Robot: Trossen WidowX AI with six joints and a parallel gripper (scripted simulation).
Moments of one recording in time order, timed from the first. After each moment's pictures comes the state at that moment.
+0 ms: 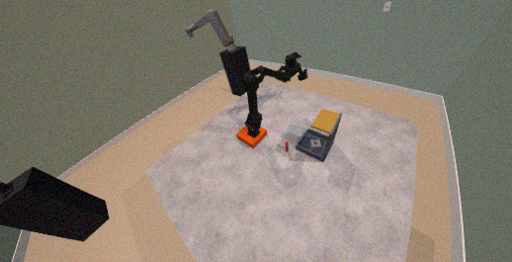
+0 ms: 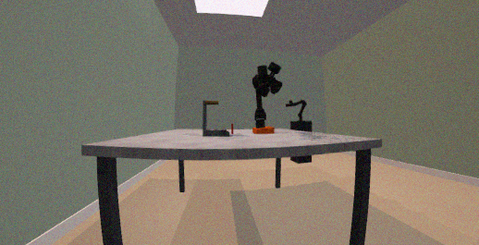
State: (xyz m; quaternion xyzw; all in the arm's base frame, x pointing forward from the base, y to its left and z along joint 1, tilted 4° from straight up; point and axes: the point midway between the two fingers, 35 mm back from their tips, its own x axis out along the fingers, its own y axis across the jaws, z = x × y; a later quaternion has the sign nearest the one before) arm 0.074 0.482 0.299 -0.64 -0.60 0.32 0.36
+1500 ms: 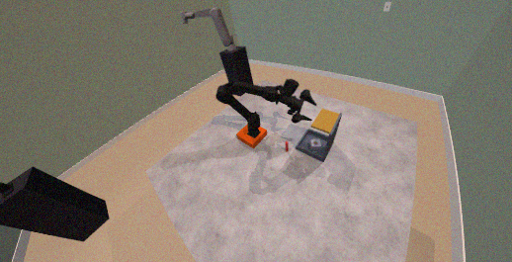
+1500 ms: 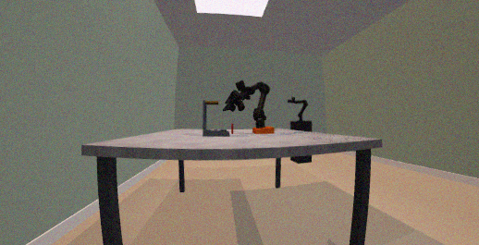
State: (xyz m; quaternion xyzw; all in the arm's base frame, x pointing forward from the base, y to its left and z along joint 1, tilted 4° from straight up) arm 0.268 0.177 0.194 -0.94 -0.13 0.26 0.20
